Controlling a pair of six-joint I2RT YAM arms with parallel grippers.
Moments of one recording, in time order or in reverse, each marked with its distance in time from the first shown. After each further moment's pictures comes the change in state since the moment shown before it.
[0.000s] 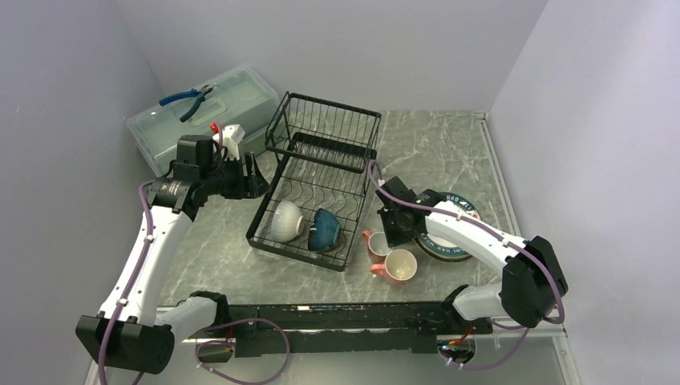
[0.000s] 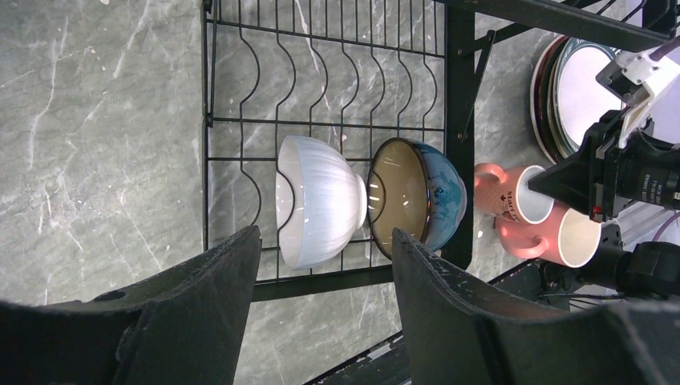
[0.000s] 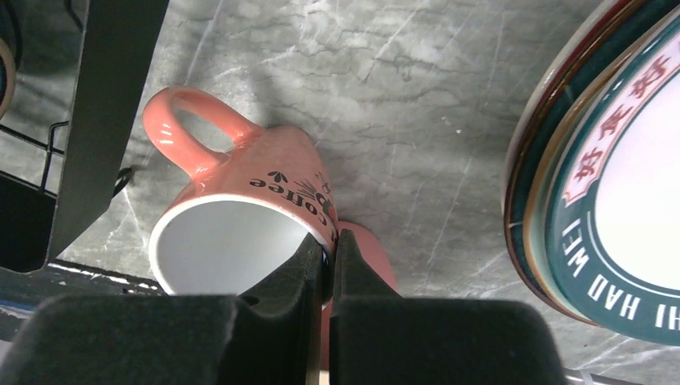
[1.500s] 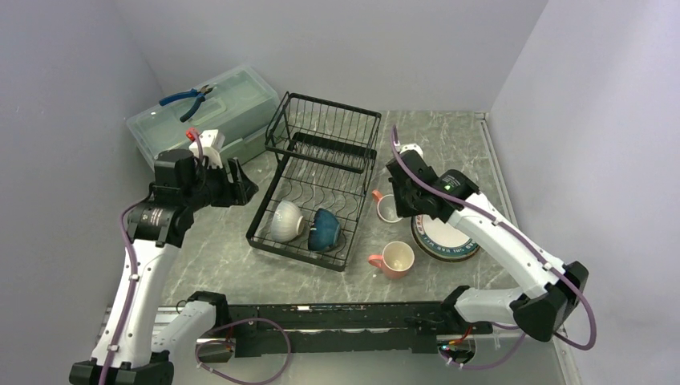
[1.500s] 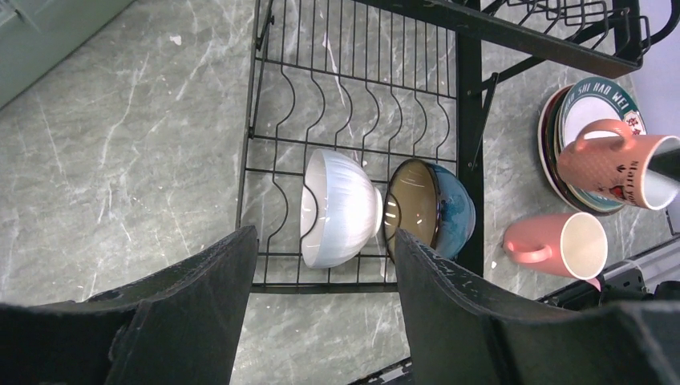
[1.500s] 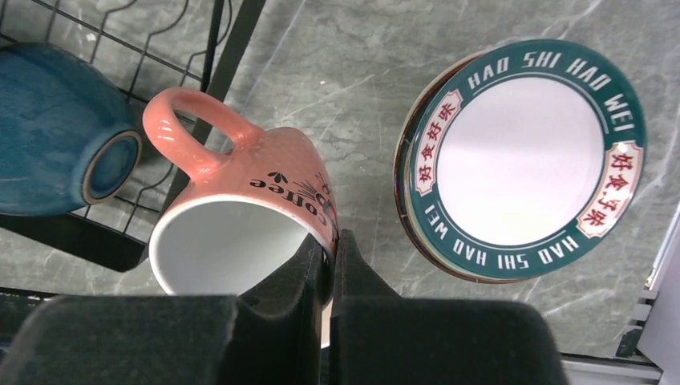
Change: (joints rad) left arm 0.034 -0.201 -0.040 0.001 -0.089 -0.014; right arm 0.065 -0.116 0.377 -0.253 0.293 0.019
